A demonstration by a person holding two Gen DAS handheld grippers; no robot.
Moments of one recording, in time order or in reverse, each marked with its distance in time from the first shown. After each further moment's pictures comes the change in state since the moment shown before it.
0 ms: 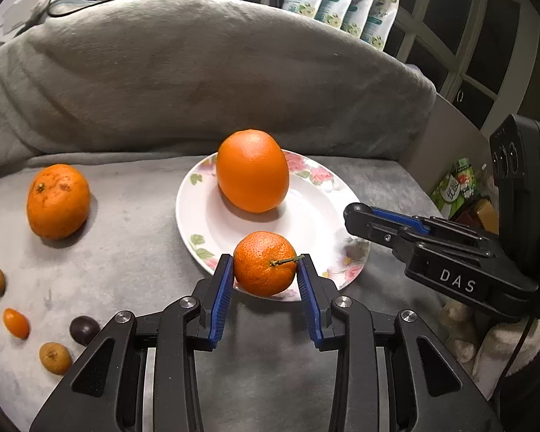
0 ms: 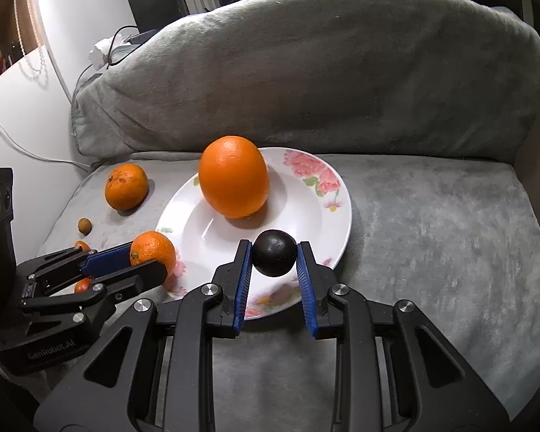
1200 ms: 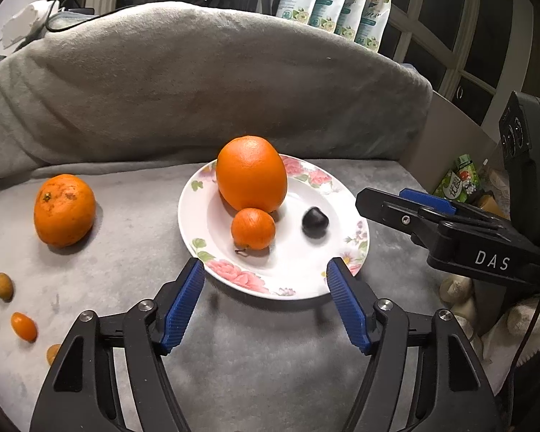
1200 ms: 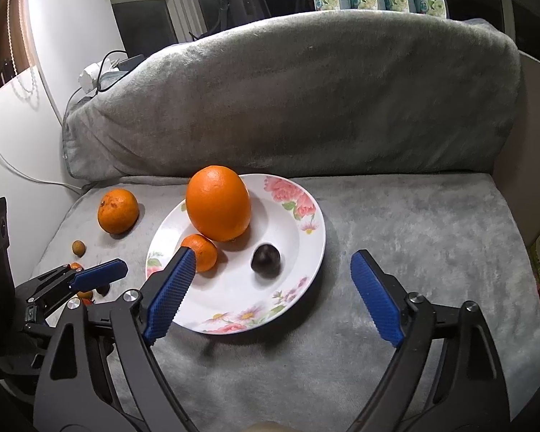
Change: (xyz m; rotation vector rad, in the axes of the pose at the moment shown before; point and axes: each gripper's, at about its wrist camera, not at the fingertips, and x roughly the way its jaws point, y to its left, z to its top) left arm -0.008 -0.006 -0.002 0.019 -0.035 0.029; right arm -0.017 -0.006 0.008 0.024 -0.079 -0.044
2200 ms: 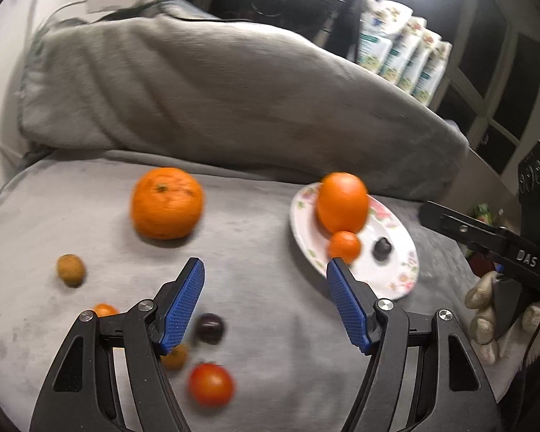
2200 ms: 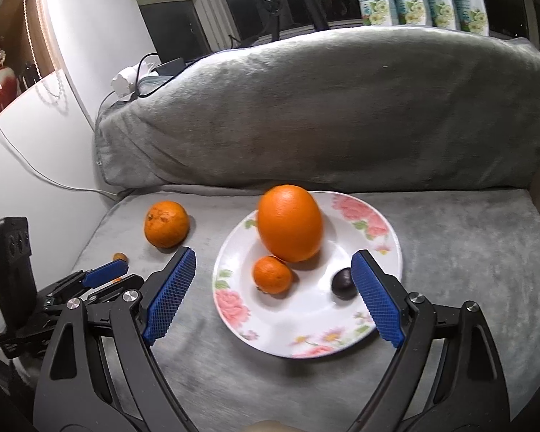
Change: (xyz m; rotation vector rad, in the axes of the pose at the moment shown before) left arm -0.044 0.091 -0.003 -0.177 -0.075 0.066; right arm 0.003 0.048 0.020 0.000 0.016 0.128
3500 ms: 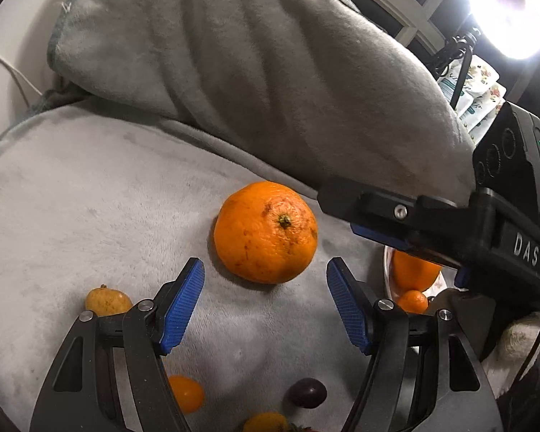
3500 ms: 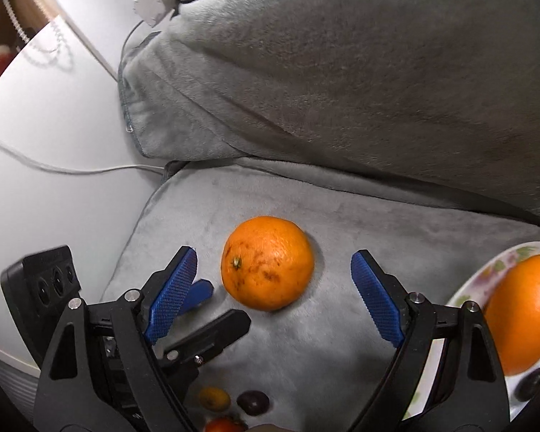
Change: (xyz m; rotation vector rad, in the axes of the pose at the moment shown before) left arm 0.044 0.099 0.022 -0.257 0.044 -0.020; right arm 0.172 0.115 0.054 -0.010 0.294 0.256
